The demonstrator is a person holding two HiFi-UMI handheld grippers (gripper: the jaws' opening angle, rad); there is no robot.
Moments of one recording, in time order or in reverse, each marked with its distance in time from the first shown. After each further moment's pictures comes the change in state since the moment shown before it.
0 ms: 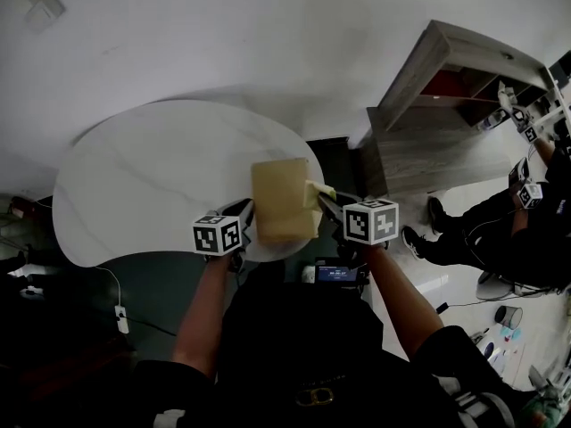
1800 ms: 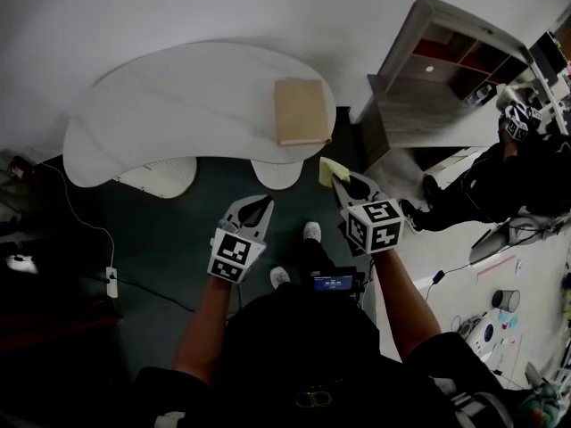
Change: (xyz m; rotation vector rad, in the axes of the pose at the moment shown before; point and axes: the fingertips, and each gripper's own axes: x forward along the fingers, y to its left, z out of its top) left arm -0.216 -0.139 -0.169 0.620 -0.263 -0.043; right arm -0.135 0.146 -0.158 -0.391 -0.249 -0.204
